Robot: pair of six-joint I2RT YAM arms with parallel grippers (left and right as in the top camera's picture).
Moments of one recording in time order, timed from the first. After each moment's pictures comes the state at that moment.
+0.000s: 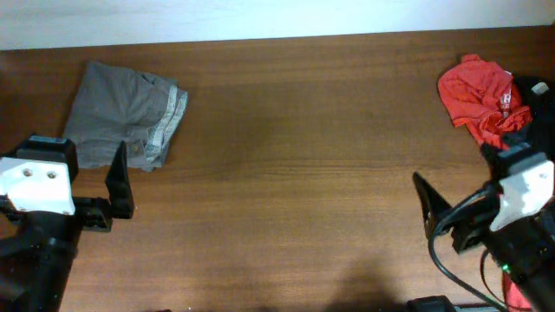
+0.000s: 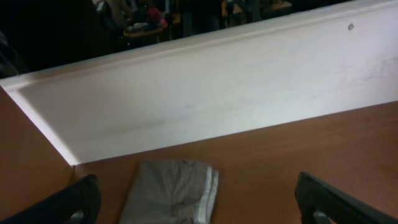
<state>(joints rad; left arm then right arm) 0.21 0.81 1.50 -0.87 0.26 0.22 0.08 0.71 1.45 -0.98 -0.22 -0.16</state>
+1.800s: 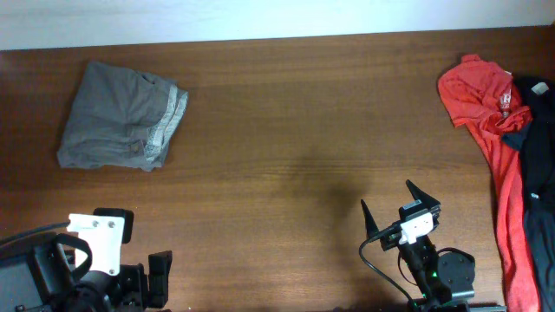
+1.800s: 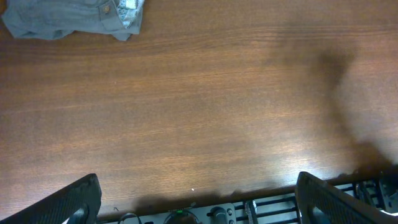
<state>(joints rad) 0.21 0.81 1.50 -1.68 0.26 0.22 0.06 0.01 0.01 -0.05 -0.25 -0.18</state>
